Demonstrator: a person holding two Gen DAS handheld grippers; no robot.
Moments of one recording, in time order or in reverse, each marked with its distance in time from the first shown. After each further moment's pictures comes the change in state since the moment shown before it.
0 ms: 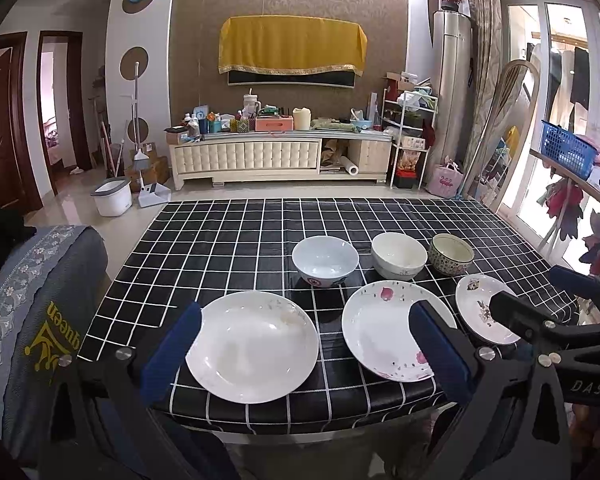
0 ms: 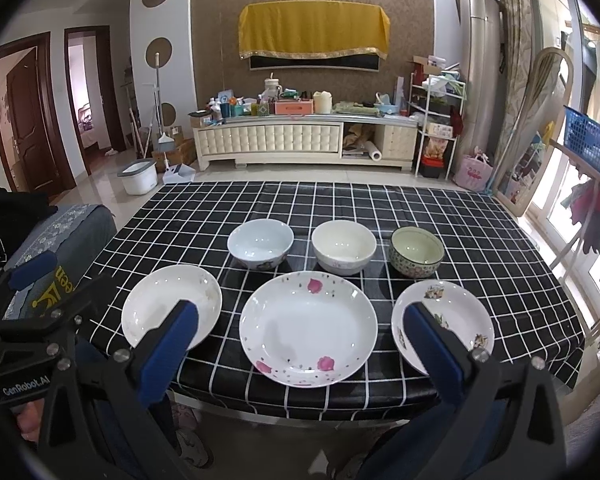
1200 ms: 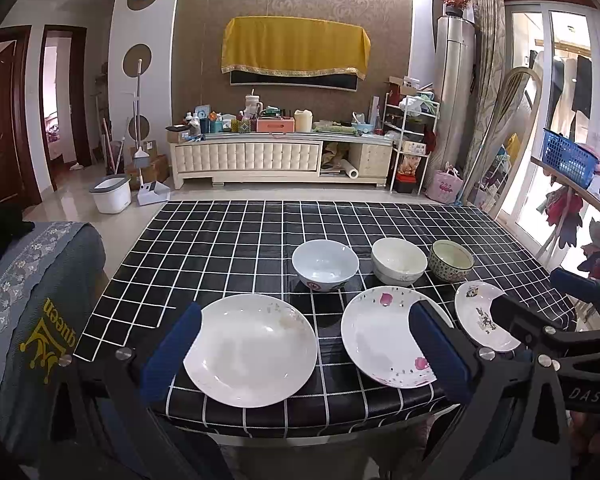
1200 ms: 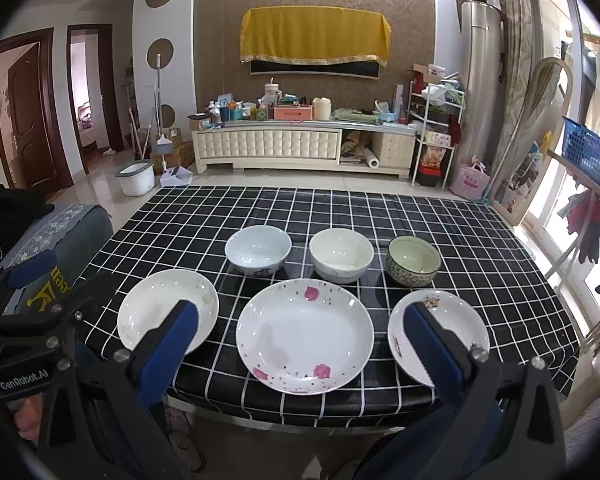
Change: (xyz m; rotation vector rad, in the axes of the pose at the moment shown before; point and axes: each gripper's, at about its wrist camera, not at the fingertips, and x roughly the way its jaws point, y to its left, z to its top) left arm 0.002 0.003 0.003 -0.022 -0.011 -0.007; right arm 0.001 0.004 0.001 -0.019 -0.024 -0.016
